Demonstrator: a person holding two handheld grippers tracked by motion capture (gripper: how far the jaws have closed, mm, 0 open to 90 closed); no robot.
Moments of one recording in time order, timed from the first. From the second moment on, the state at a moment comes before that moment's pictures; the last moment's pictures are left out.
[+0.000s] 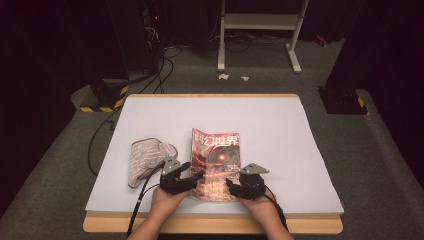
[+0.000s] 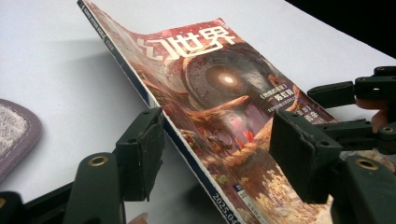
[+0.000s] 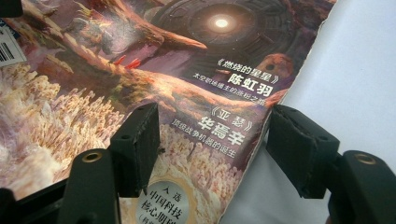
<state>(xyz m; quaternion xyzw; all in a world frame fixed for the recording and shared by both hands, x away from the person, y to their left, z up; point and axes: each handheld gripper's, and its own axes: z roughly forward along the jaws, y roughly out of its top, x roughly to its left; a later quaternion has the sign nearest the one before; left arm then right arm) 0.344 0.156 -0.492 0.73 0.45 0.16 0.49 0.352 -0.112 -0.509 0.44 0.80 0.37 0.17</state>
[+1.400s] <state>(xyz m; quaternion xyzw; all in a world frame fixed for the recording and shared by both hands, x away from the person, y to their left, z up) 0.307 0.144 -0.491 0.75 0.42 0.18 0.48 0.351 -0.113 -0.509 0.43 0.80 0.38 0.17</state>
